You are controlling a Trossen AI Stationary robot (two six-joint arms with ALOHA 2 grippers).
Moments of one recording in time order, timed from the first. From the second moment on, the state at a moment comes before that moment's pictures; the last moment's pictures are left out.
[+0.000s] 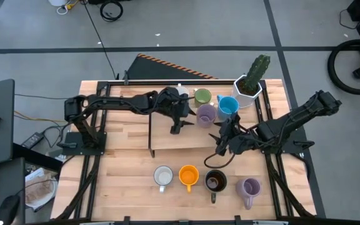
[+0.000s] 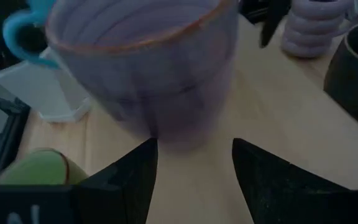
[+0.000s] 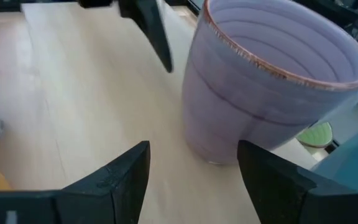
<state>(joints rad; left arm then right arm) 0.22 1.73 1.25 -0.03 0.29 0.40 0.39 1.18 0.82 -0.44 0.82 0.44</state>
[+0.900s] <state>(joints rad) 0.19 1.72 1.25 -0.11 0.12 0.37 0.43 1.27 1.01 -0.65 0.77 0.39</state>
